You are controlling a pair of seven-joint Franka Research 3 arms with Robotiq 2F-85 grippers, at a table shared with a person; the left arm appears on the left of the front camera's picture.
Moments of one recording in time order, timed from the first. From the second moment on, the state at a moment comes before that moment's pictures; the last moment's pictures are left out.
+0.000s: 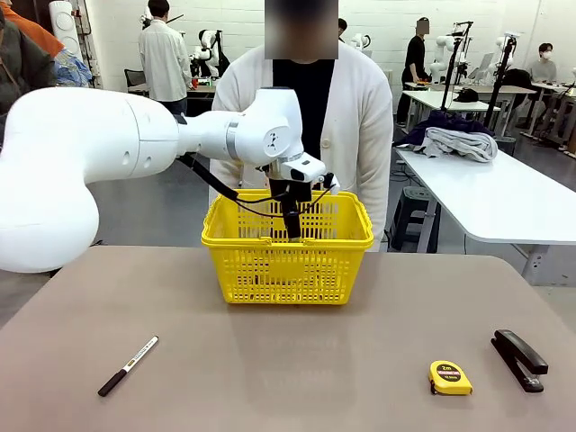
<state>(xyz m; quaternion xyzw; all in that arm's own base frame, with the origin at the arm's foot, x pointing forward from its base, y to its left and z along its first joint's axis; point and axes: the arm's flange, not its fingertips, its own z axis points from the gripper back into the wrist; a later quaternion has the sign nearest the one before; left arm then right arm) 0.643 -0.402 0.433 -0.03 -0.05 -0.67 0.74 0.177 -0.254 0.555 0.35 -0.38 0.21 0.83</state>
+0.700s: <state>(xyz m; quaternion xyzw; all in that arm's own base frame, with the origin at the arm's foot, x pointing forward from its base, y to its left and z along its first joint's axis) 0.460 -0.361 0.614 -0.04 -0.06 -0.64 0.77 0.177 -0.254 0.554 0.35 -0.38 0.21 0.83</state>
